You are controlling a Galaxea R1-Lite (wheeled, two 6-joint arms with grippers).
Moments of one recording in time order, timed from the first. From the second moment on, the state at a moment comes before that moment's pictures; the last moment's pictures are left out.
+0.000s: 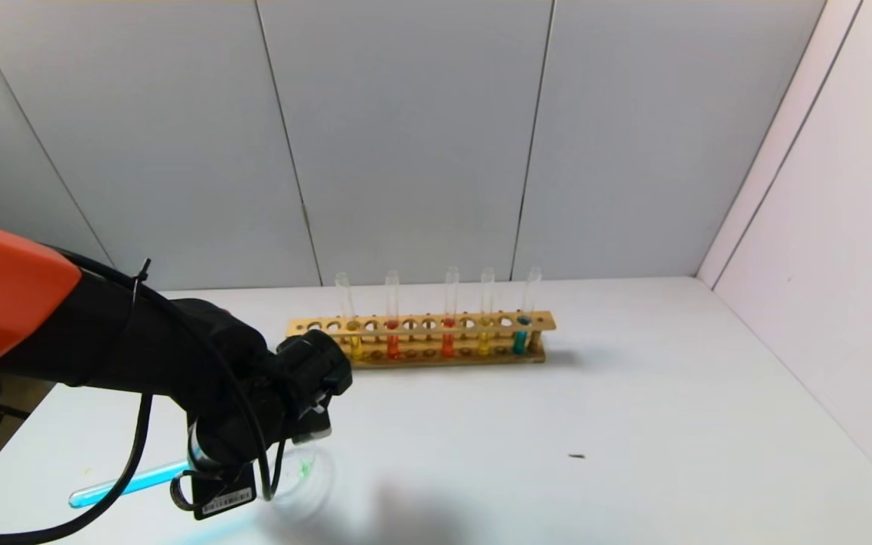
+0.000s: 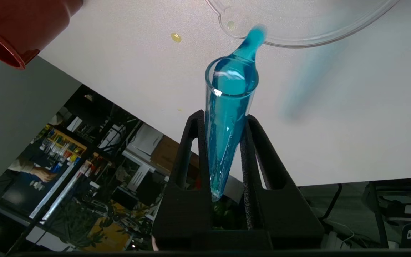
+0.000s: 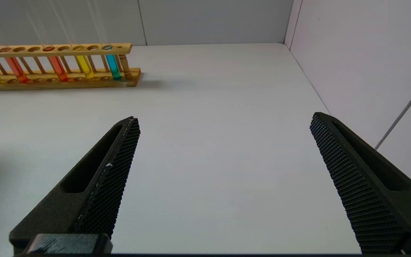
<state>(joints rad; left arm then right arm) -0.58 1.91 -1.03 0.64 0.64 0.48 0.00 0.00 0.00 -0.01 0.00 0.02</state>
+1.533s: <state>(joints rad) -0.63 2.06 -1.25 0.88 0.70 0.48 0.00 0.00 0.00 -0.01 0.00 0.02</state>
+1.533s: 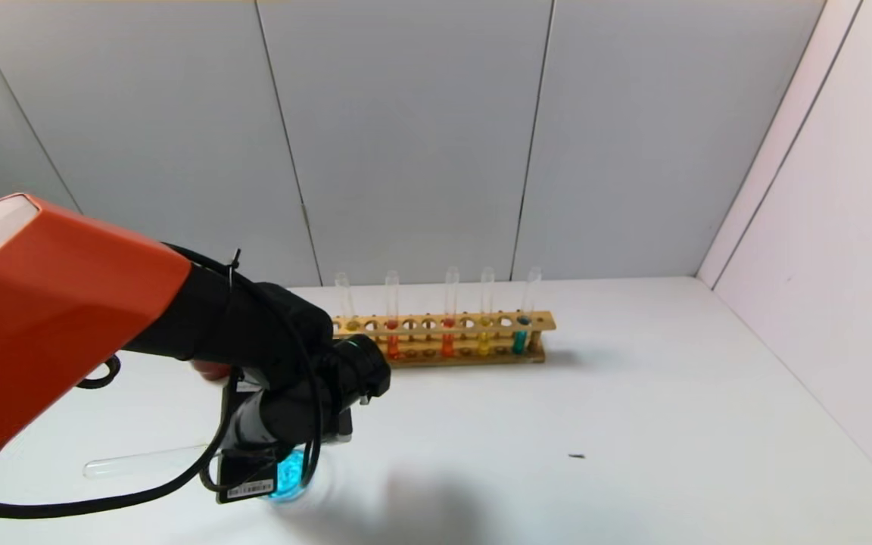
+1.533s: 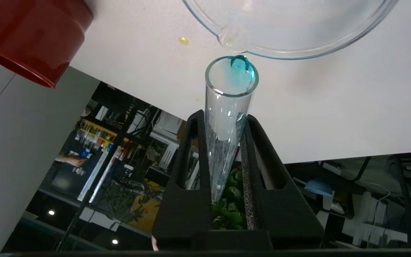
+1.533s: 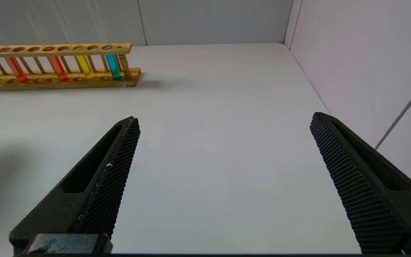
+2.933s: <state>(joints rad) -0.69 2.16 -1.30 1.01 0.73 0.47 0.00 0.00 0.00 -0.01 0.00 0.02</state>
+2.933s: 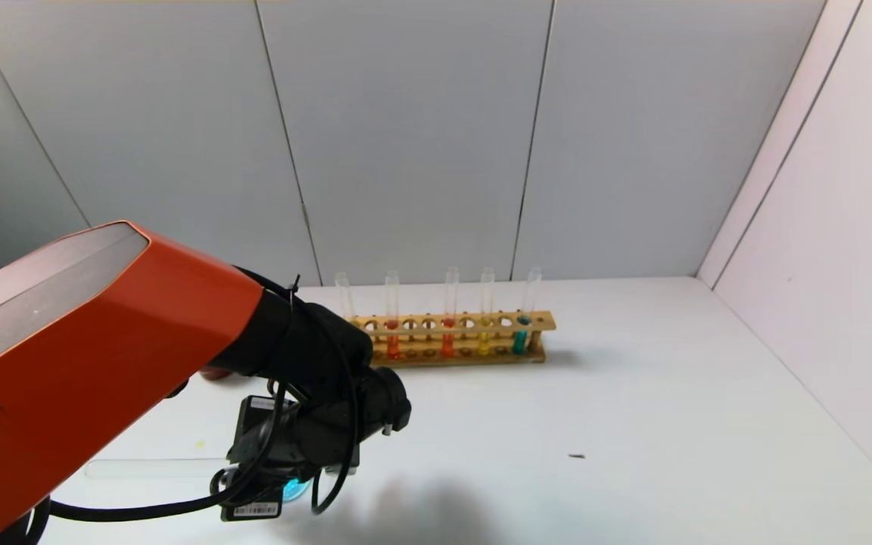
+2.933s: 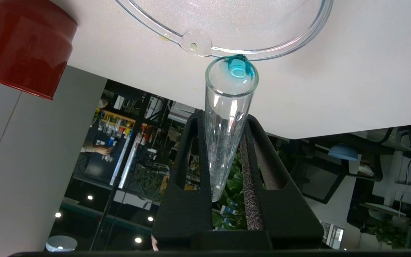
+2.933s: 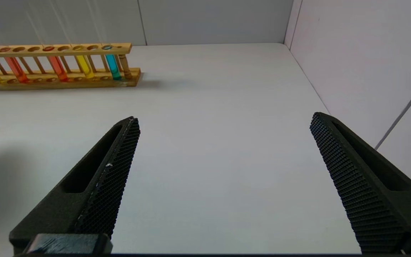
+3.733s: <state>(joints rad) -0.69 2.16 -1.30 1.01 0.72 0.47 0.00 0.00 0.00 -0.01 0.00 0.02</state>
